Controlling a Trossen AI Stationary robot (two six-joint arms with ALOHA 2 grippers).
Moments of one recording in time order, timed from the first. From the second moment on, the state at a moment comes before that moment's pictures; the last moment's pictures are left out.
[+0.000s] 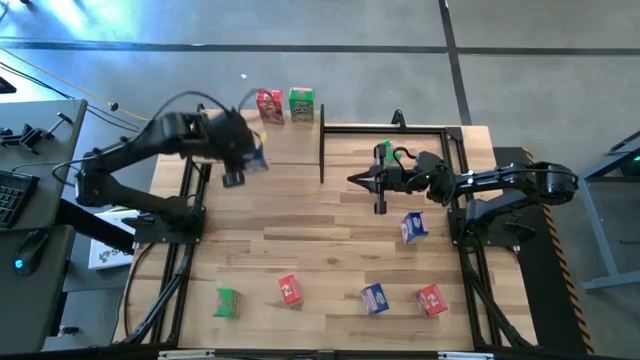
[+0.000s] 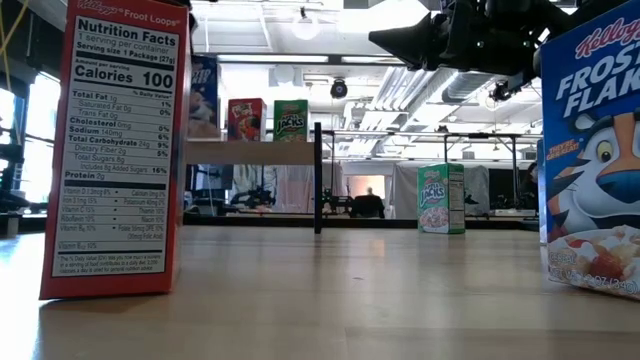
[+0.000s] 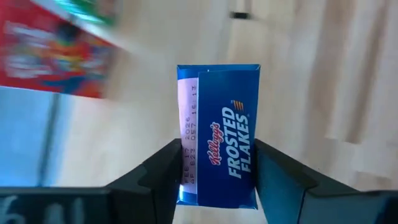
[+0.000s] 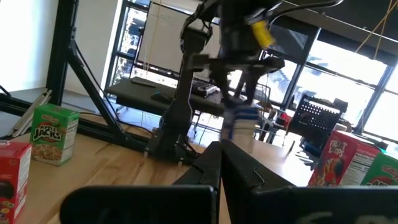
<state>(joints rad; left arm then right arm) 0.35 1.21 1.42 -1.29 -0.23 0.27 -0.25 1.29 0.50 0.96 -0.31 -0.29</state>
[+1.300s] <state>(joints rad) 0.90 1.39 1.54 -1.17 -0.24 0.78 -0.25 1.29 0.50 0.95 -0.31 -0.29</state>
